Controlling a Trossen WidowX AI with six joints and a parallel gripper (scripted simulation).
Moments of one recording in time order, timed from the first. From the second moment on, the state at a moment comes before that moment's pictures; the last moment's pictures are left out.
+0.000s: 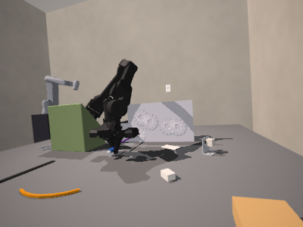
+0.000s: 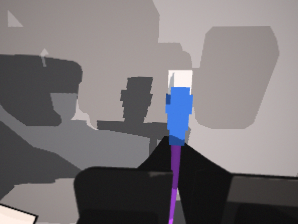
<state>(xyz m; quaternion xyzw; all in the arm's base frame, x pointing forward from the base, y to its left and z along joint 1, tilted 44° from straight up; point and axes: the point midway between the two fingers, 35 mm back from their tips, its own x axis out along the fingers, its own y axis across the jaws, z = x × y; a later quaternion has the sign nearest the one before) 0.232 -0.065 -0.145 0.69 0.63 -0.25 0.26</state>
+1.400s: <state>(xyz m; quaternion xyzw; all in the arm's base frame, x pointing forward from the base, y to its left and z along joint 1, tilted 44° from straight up) 0.339 -0.081 -0.125 0.71 0.55 -0.07 0.43</state>
